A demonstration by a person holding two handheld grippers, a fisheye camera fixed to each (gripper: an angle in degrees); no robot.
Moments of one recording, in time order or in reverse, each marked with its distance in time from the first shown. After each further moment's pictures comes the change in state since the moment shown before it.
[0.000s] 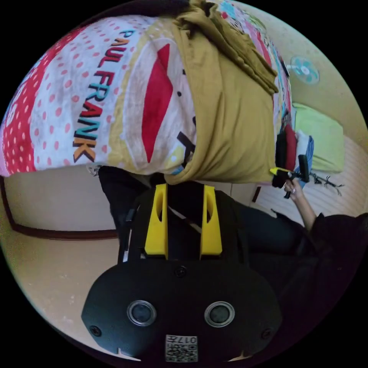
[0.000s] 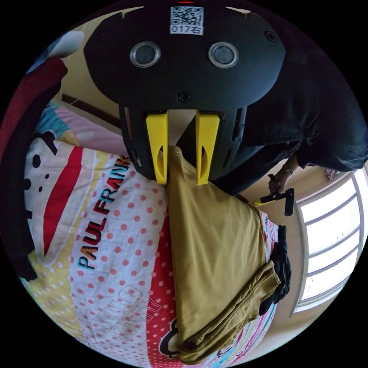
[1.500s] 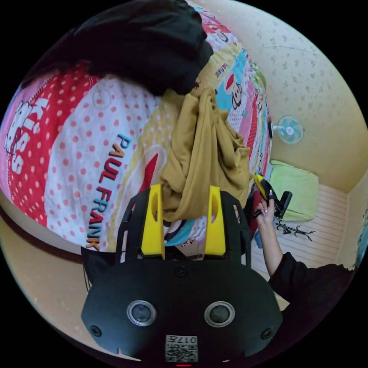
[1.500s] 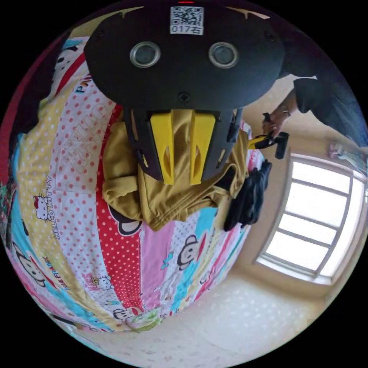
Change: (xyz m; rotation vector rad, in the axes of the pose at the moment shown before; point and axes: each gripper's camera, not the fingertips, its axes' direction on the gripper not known) left arm -0.052 -0.087 -0.031 0.382 0.251 -0.208; right arm -0.150 -0.087 0.000 0.618 0.152 -0.185
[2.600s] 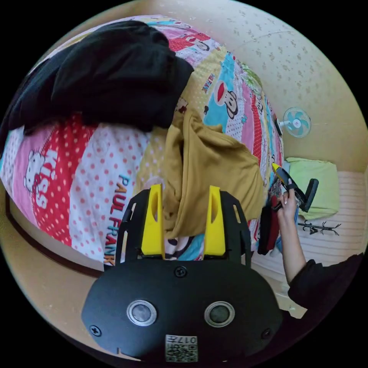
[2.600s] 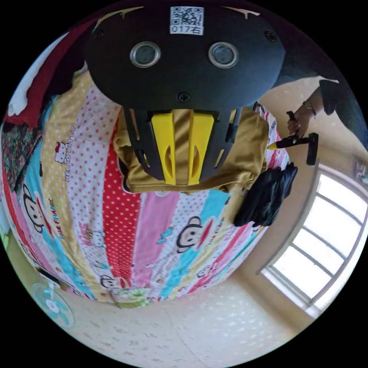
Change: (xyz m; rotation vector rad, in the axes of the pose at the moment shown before) left arm -0.029 0.006 0.062 0.105 -0.185 0.091; right arm -0.095 0.049 0.026 0.058 0.070 -0.229
